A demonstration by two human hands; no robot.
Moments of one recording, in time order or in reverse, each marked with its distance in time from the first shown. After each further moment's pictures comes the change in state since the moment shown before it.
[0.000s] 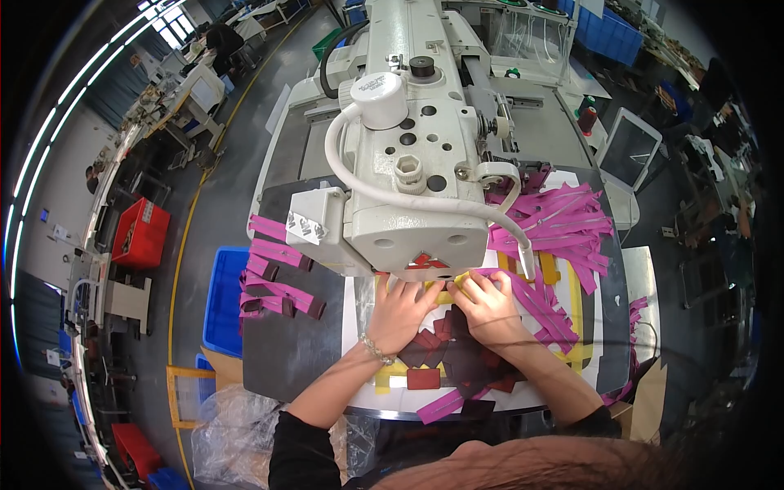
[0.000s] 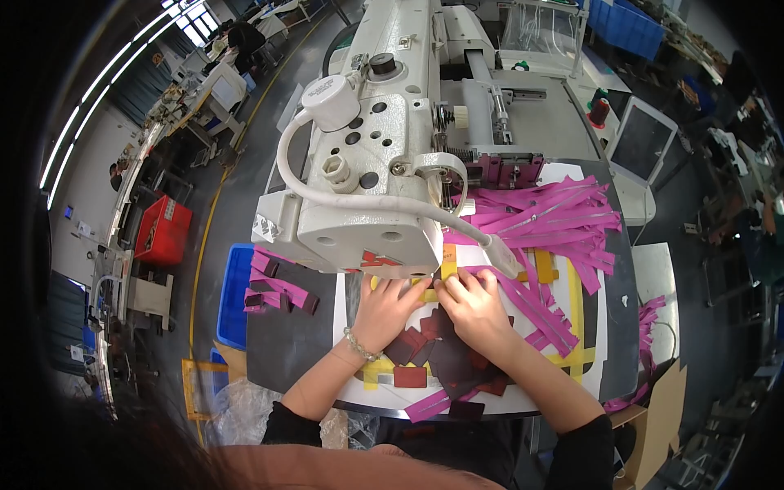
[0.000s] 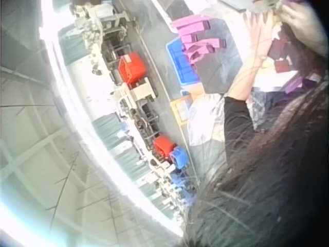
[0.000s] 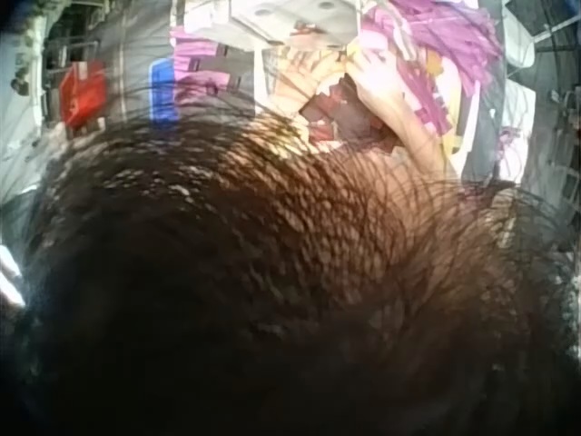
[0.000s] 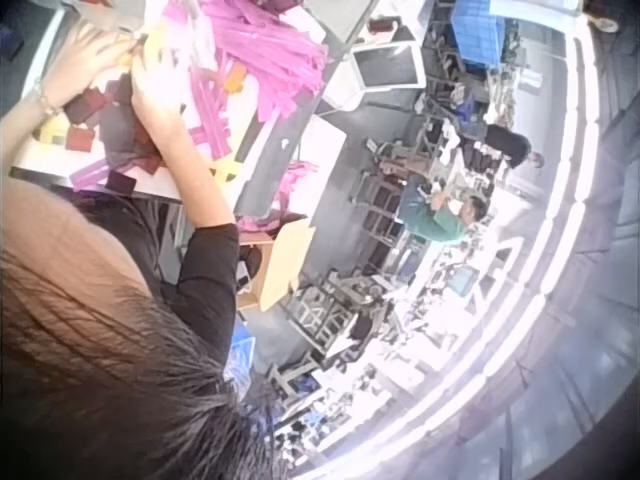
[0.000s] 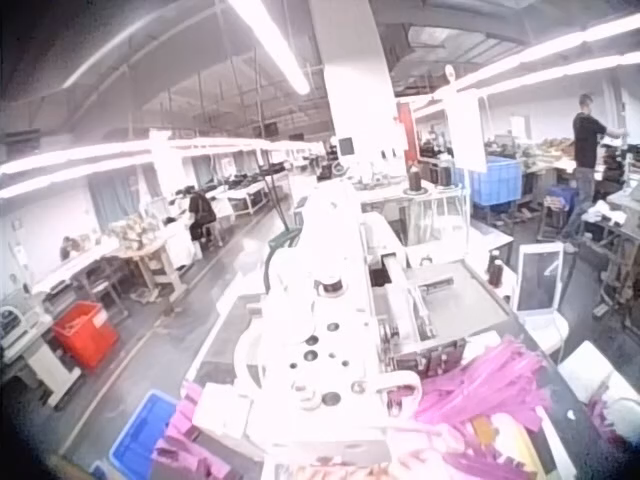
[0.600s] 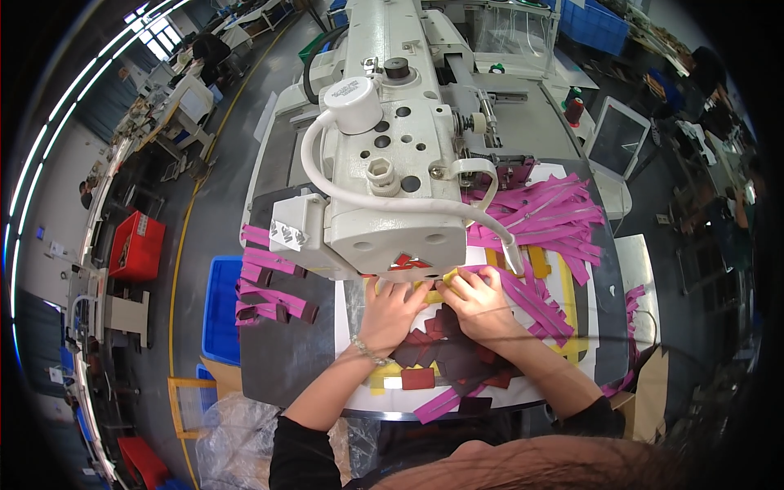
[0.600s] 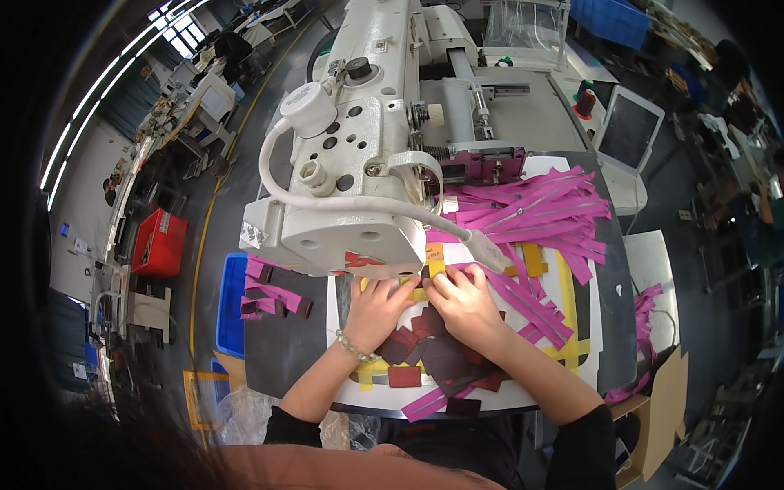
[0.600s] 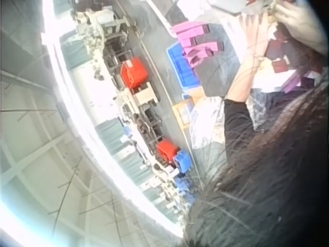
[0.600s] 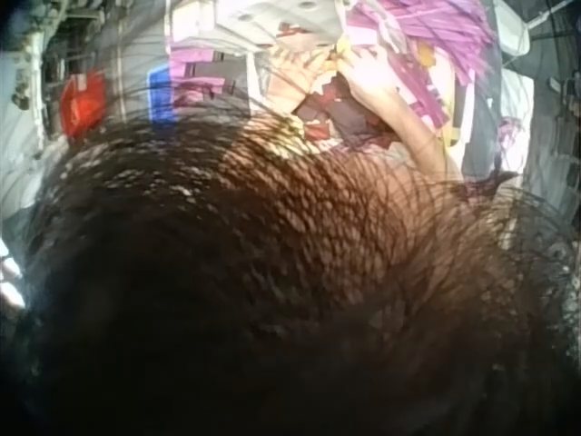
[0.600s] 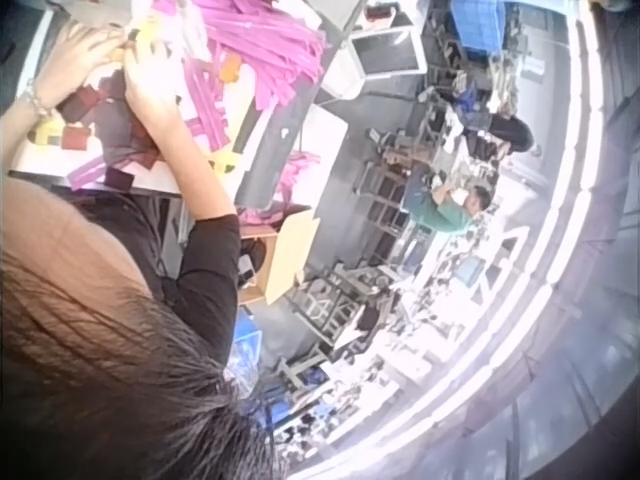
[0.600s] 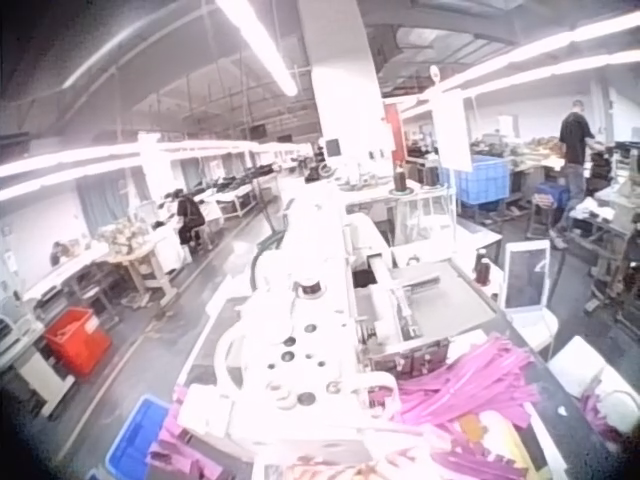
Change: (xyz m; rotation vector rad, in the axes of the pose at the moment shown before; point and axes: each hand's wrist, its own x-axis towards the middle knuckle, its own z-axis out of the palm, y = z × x) left_hand 0.001 -0.001 0.003 -0.017 0.008 -0.003; right_hand -0.001 0.000 0.005 0.022 -0.010 0.002
